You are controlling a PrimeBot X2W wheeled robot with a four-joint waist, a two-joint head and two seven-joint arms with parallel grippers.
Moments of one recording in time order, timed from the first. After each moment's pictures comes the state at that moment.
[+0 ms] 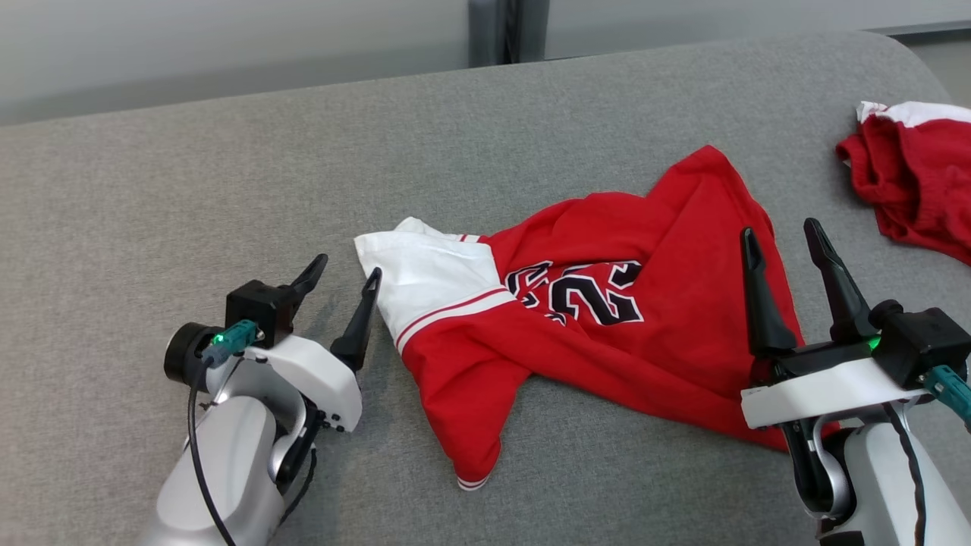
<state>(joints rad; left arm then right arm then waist) -0.47 0.11 -0.29 0.60 -0.27 -0.12 -0.17 -0.28 -0.08 0.11 0.18 0.25 0.13 -0.25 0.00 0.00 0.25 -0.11</state>
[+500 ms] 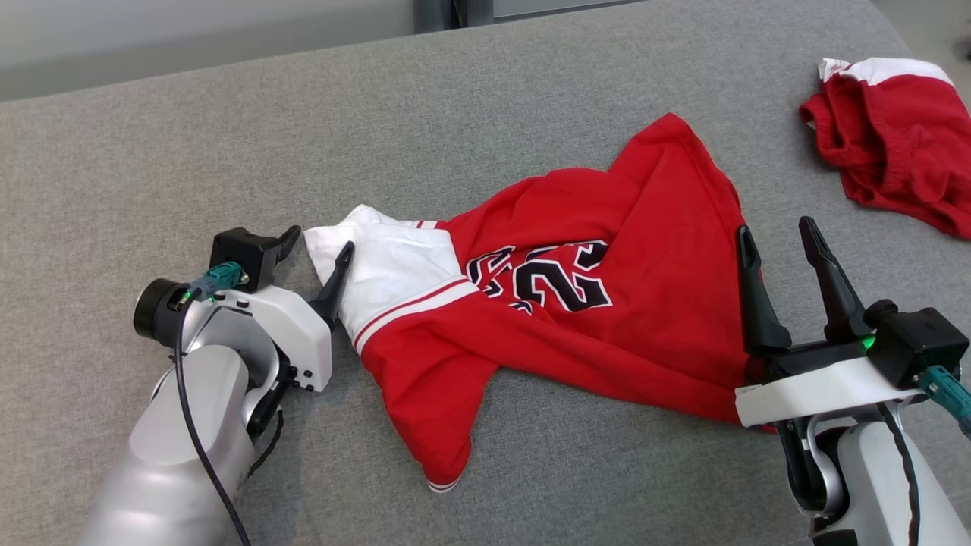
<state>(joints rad) -0.67 0.18 -0.43 0.84 -0.35 -0.13 -0.13 -0.28 -0.06 0.11 0.18 0.24 0.13 -0.26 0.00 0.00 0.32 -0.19</state>
